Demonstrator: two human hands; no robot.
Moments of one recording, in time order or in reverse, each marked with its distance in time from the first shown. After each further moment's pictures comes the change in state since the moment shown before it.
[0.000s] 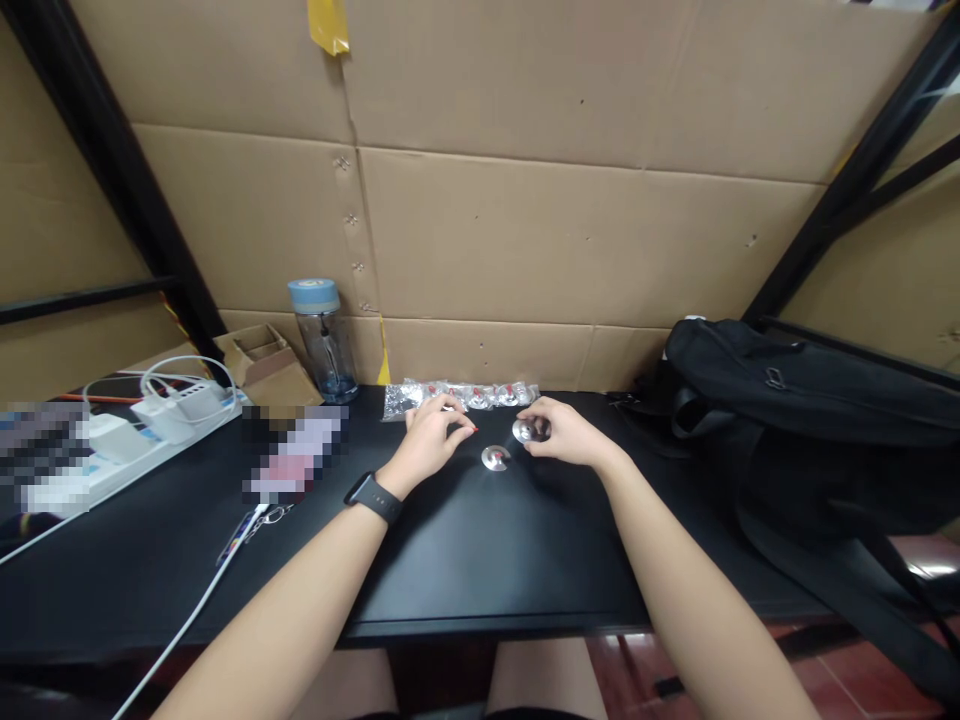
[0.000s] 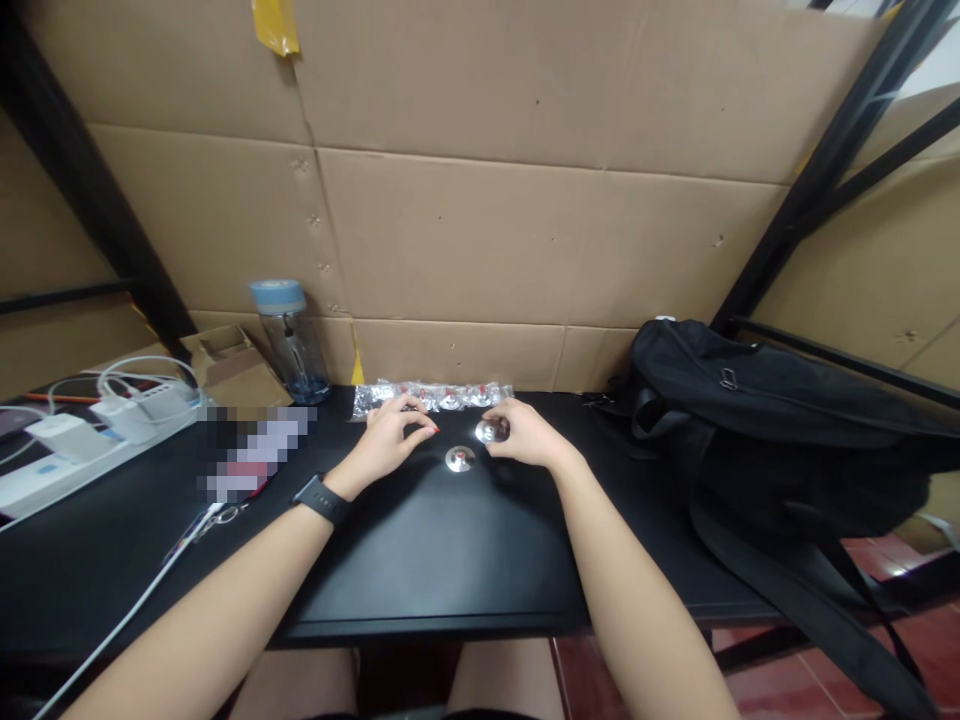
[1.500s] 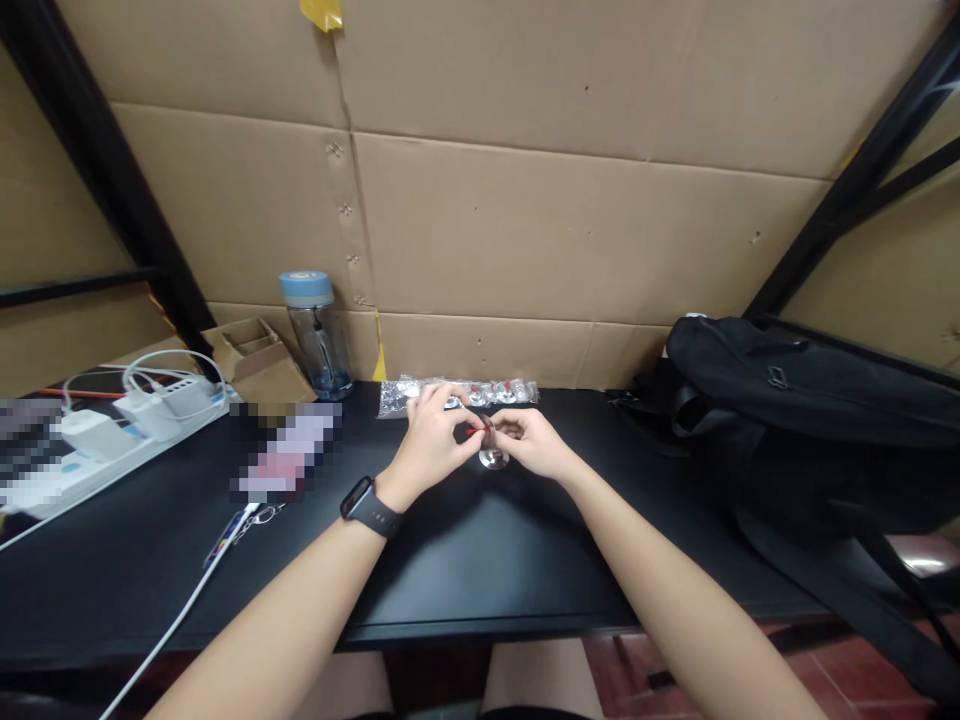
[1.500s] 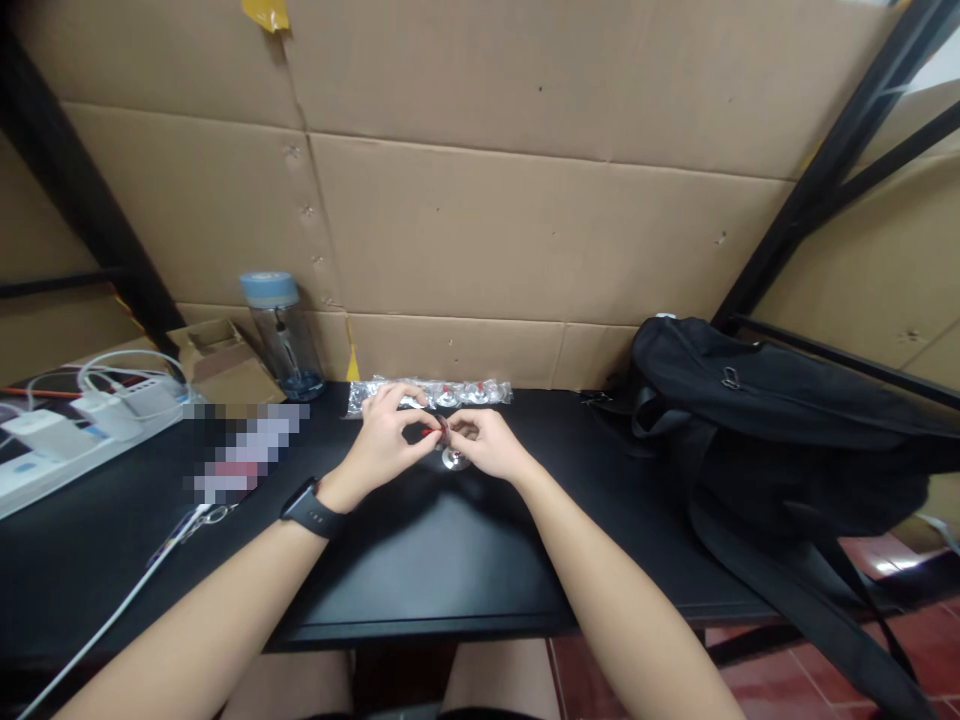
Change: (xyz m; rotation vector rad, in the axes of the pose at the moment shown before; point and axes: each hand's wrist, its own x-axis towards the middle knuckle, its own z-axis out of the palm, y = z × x) left_hand -0.007 0.031 -0.010 0.029 0.239 0.162; right_hand 0.008 -0.040 0.047 0.666 -0.010 0.001
